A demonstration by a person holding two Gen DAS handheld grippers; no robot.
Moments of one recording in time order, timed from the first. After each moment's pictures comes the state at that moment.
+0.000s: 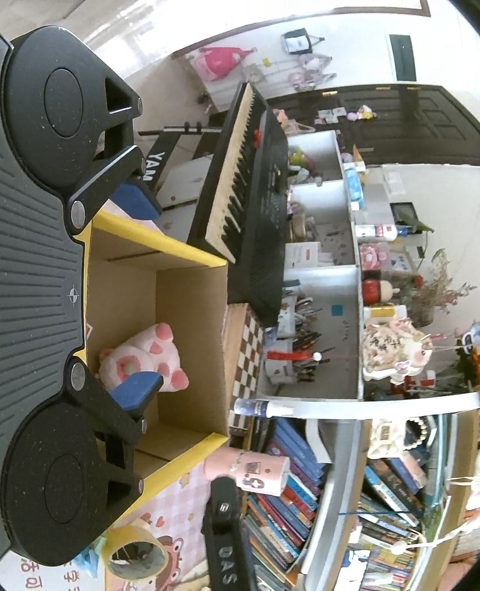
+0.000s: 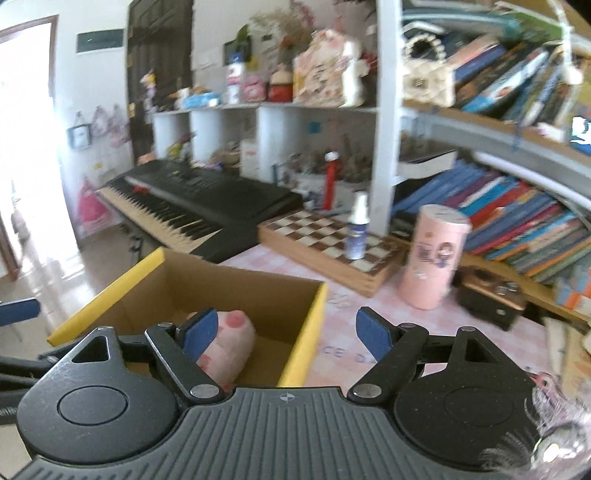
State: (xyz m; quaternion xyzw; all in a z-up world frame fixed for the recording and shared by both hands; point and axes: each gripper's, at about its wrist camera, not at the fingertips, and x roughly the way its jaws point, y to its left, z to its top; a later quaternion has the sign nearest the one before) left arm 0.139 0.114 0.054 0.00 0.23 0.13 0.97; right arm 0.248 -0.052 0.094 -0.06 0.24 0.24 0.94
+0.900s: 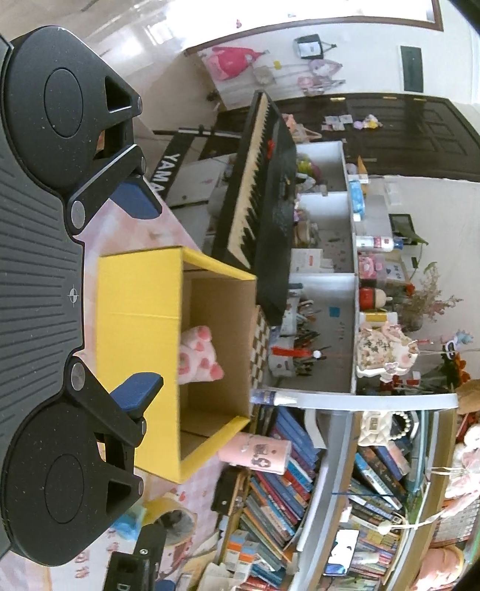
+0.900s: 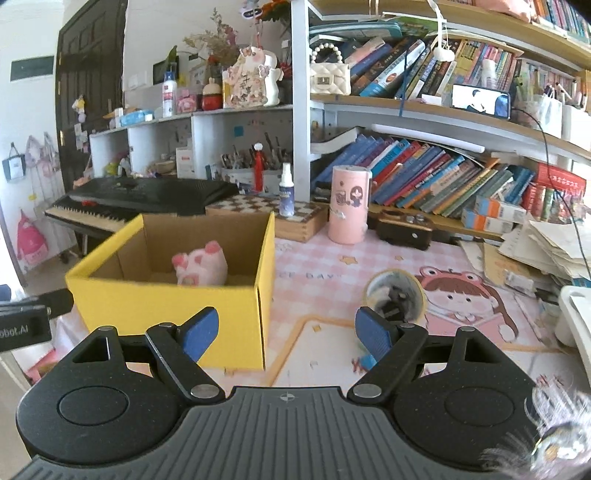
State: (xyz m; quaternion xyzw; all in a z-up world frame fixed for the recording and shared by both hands) left arm 0.045 0.119 0.040 -0.02 0.22 0.12 0.97; right arm 0.084 -0.069 0.046 -0.02 0.23 0.10 0.97
